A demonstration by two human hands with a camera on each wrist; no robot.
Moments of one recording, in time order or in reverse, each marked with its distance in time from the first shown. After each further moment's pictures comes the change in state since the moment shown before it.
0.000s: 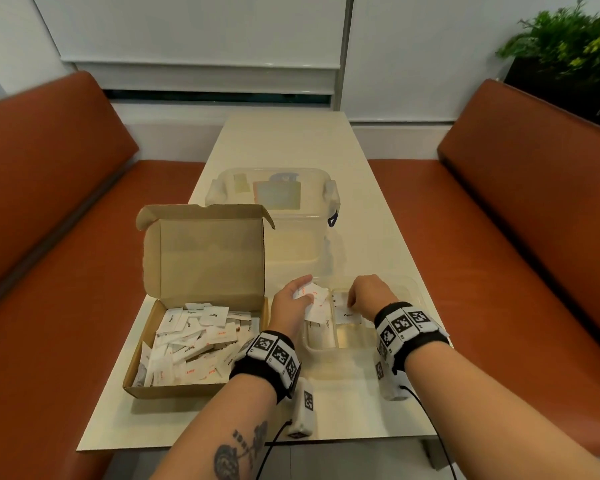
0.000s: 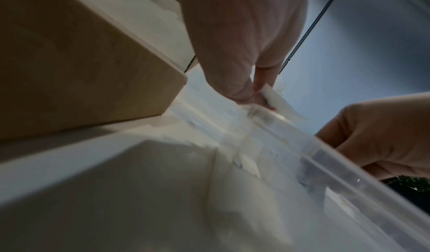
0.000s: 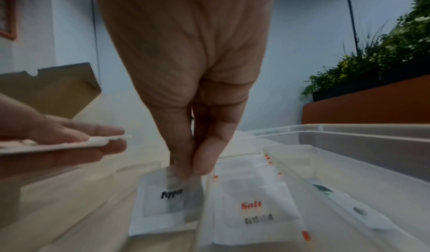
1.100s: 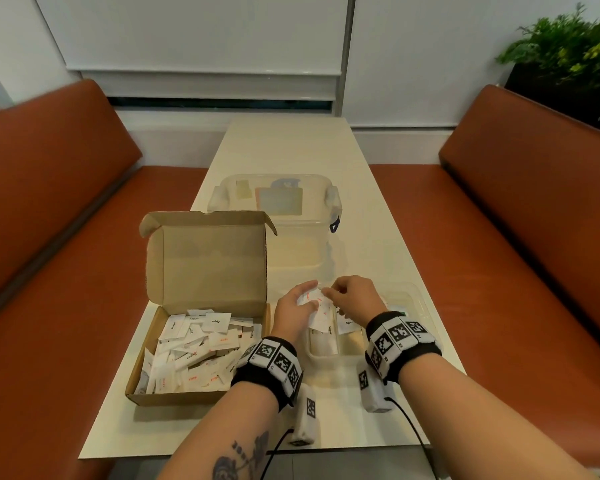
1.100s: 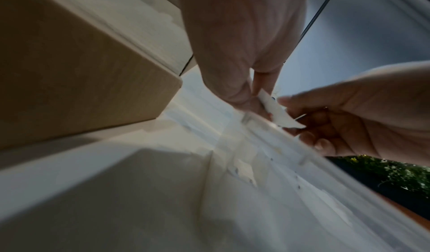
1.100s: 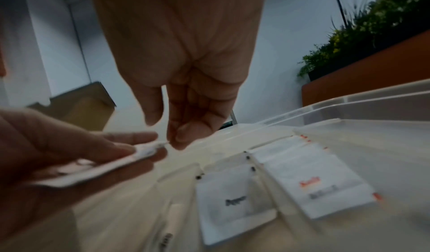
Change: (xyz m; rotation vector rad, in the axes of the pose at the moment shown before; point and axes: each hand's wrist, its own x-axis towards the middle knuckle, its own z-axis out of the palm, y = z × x) left_hand 0.007 -0.002 -0.001 0.108 -0.027 0.066; right_hand -0.003 -0.021 0.008 0.456 0.180 -0.109
